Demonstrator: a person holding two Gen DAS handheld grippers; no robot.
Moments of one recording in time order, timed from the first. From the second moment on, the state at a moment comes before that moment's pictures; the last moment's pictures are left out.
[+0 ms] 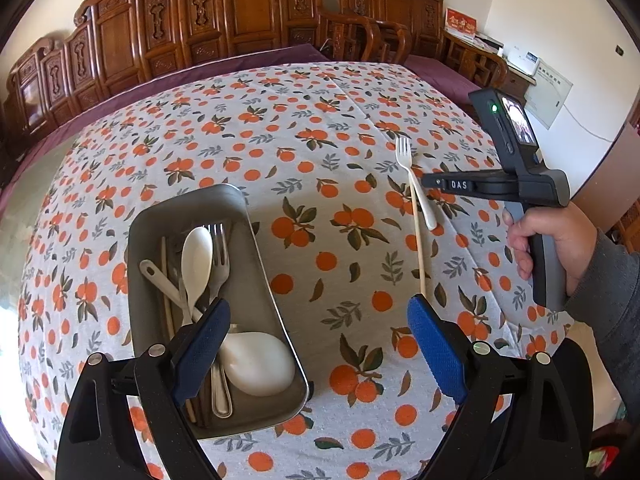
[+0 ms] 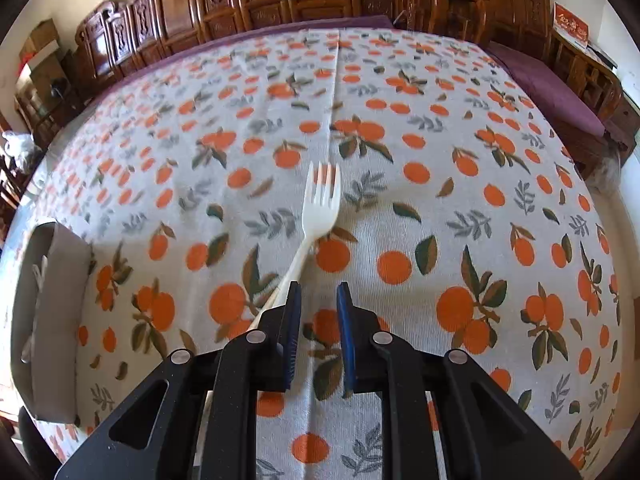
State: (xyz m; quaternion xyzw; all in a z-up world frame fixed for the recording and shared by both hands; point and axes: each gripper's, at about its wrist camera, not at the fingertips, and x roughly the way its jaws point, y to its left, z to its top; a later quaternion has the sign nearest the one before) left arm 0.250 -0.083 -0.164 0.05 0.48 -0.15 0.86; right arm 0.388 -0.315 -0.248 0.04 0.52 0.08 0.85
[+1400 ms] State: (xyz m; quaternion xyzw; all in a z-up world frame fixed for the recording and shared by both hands) left arm 0.270 -0.144 -0.177 0.08 0.48 -0.19 0.85; right arm 0.353 -0.355 -0.240 0.02 0.52 0.09 0.85
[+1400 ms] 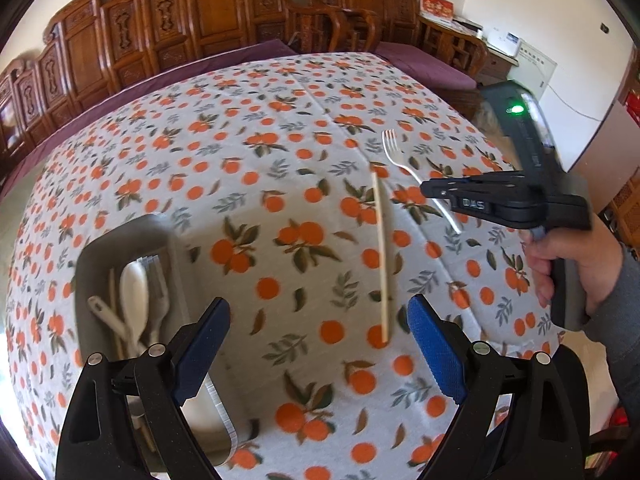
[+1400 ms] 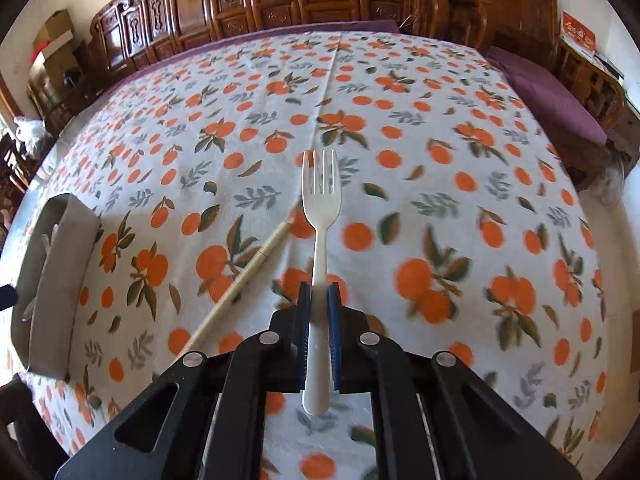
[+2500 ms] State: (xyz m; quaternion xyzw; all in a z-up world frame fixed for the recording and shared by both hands) left arm 0.334 -0.233 -0.248 0.12 0.54 -0.22 0.80; right arm 0.278 -0.406 -0.244 0.07 0.51 0.11 0.85
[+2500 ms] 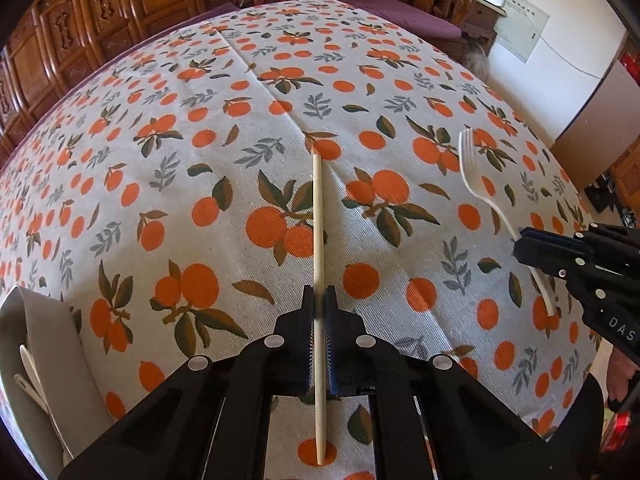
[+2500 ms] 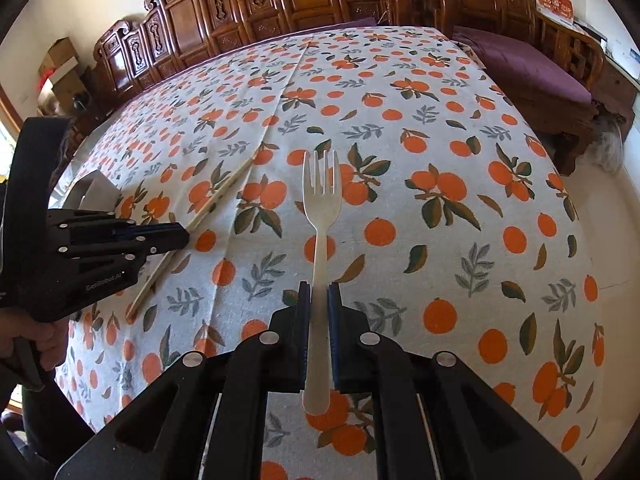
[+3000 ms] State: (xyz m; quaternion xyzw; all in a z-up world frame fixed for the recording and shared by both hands) left arm 0.296 -0.176 -0.192 0.09 0.50 -0.21 0.83; right arm 0.266 -0.357 -0.216 0.06 0.49 0.15 0.86
